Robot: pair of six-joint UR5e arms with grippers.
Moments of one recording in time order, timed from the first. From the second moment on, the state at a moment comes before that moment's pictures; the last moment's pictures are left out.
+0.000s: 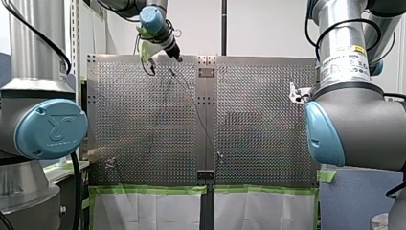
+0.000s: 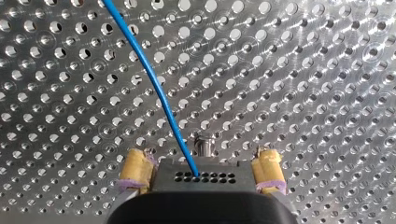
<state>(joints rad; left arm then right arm) -0.44 -1.55 -1.51 -3.36 -1.82 -2.17 1.53 -1.04 1.41 -0.38 1.13 1.54</state>
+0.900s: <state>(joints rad) -0.41 -1.55 -1.48 -3.37 -1.88 -1.94 1.53 -1.04 1.42 -0.38 1.13 1.54</state>
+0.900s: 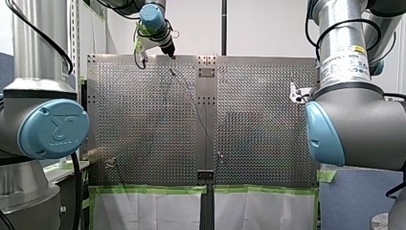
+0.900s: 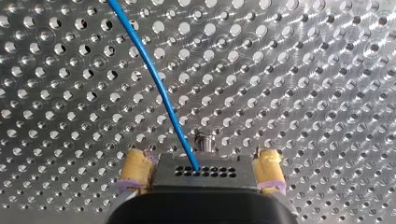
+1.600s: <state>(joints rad) -0.40 -1.55 -1.48 -3.41 -1.95 -1.77 1.52 -1.04 1.41 -0.38 1.13 1.55</state>
